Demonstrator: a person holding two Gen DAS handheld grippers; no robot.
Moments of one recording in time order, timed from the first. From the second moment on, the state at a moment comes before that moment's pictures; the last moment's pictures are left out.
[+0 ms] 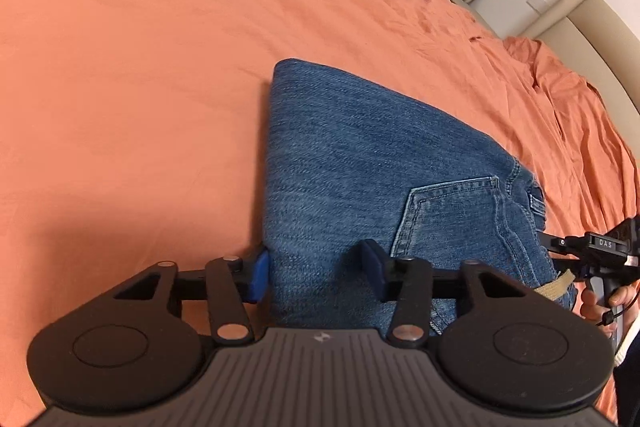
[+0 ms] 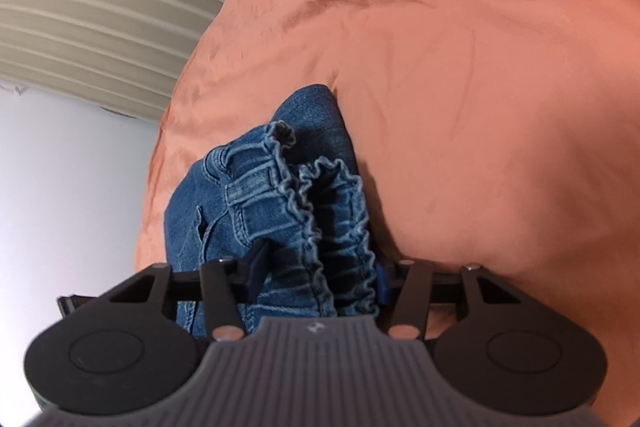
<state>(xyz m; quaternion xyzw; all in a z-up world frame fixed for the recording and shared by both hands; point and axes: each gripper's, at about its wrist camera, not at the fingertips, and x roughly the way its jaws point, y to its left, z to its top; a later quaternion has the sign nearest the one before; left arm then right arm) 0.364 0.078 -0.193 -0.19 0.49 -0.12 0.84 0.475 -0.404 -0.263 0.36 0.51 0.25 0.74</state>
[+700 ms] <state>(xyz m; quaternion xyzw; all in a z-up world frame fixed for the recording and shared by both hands) 0.327 0.089 -0.134 -0.18 0.45 -0.11 0.87 0.439 -0.350 -0.130 0.20 0.46 0.24 0.83</state>
